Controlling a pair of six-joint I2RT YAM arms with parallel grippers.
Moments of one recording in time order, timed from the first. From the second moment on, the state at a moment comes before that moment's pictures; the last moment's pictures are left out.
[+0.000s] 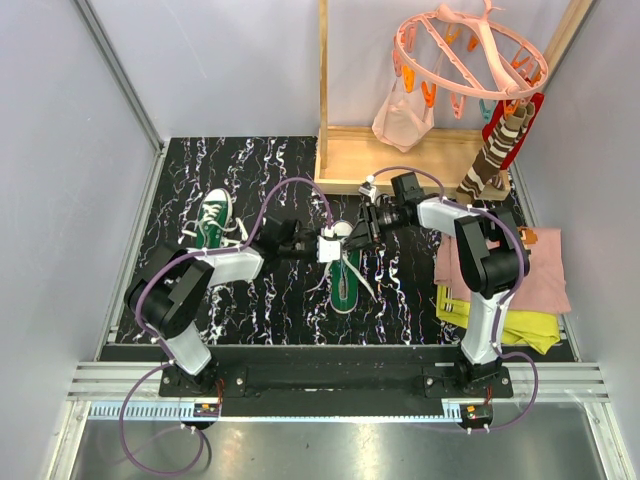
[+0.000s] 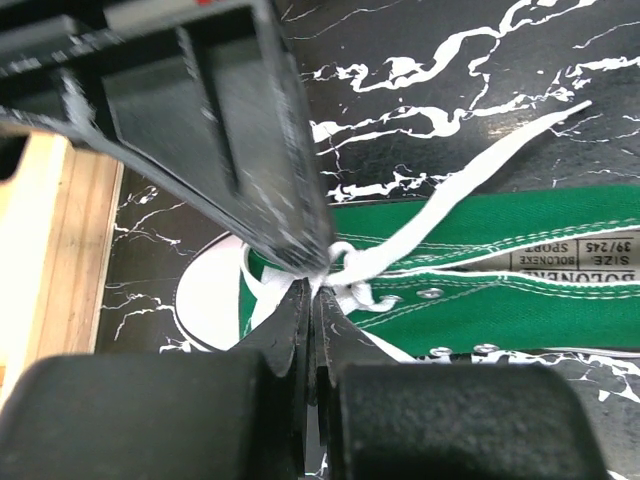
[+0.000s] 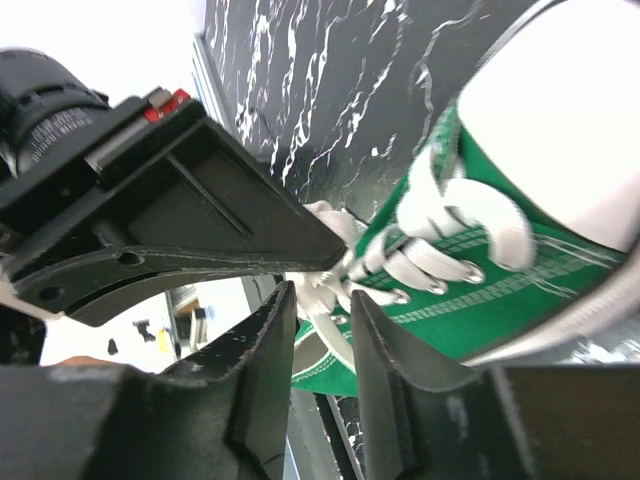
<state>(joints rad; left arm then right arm) -0.60 1.69 0.80 0.38 0.72 0.85 0.32 1.98 1.24 -0.29 -1.12 0.25</state>
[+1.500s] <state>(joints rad) -0.60 1.68 0.80 0.39 0.72 0.86 0.33 1.98 1.24 -0.26 -1.15 0.27</state>
